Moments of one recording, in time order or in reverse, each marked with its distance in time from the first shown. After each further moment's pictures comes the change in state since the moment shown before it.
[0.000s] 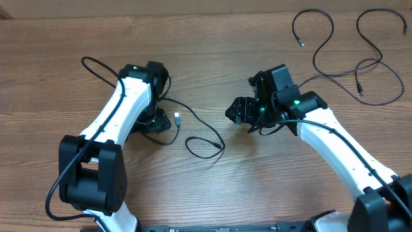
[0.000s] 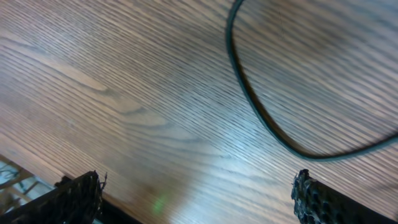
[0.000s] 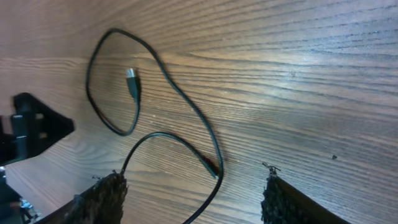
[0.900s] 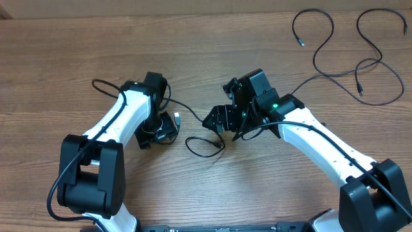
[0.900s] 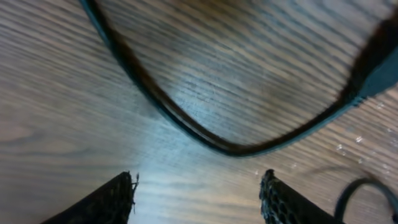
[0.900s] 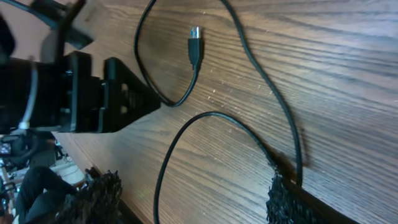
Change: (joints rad) left arm 0.012 -0.022 -0.202 0.285 0.290 0.024; right arm 0.115 0.082 0.000 0.117 -0.171 -0.025
